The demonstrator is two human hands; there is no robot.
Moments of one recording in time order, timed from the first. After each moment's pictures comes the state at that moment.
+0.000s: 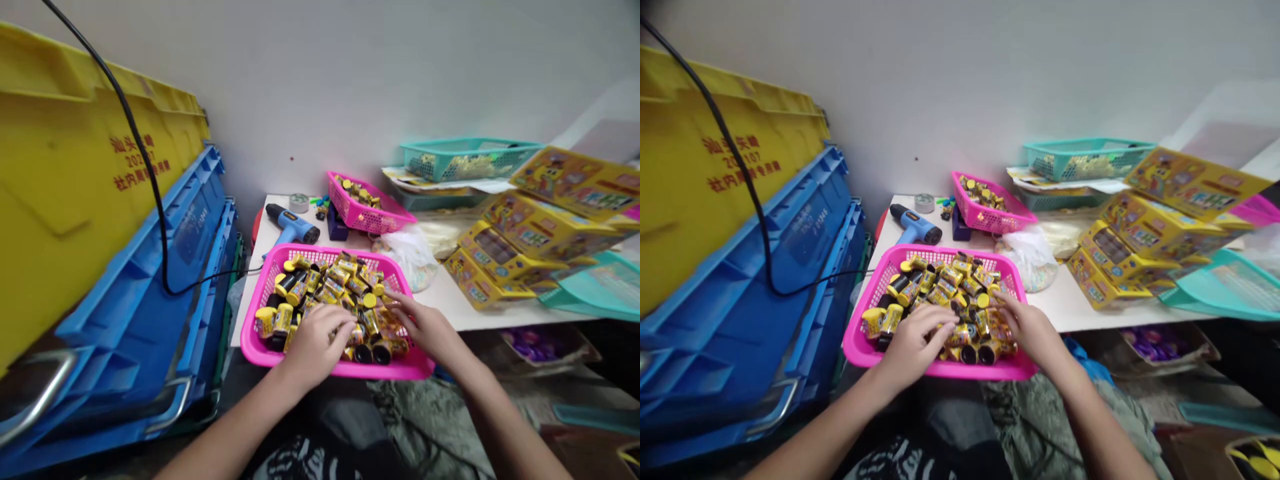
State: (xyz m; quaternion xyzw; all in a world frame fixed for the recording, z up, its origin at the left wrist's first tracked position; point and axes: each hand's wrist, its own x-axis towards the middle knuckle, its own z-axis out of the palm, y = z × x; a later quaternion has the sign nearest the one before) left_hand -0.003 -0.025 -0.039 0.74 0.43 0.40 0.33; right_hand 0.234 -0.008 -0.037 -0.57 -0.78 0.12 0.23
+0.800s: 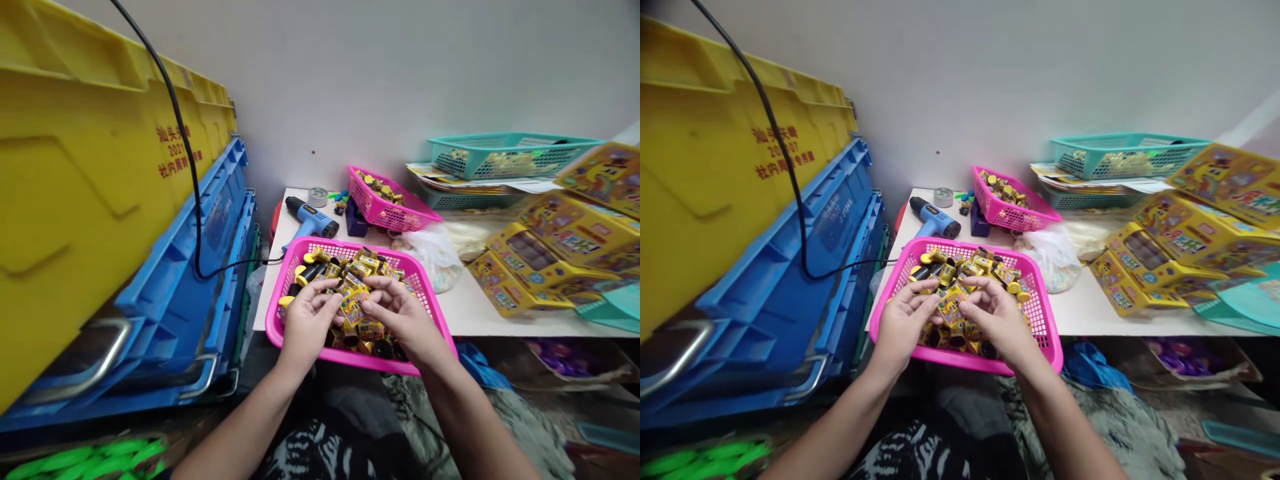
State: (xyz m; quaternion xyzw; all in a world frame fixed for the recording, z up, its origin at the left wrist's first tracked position) left_hand -0.024 -0.031 -0.026 0.35 0.45 0.59 0.57; right_hand 0.134 -0.013 -0.011 -0.44 -0.53 0.57 0.44
